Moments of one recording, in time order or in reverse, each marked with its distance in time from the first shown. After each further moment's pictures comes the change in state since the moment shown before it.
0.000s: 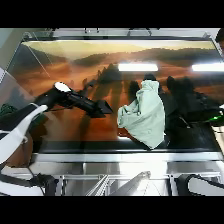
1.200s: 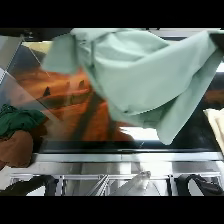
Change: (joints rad) left arm 0.146 0.449 0.764 0.045 -0.271 -0.151; right arm 0.173 0.682 0.428 0.516 -0.008 -0.322
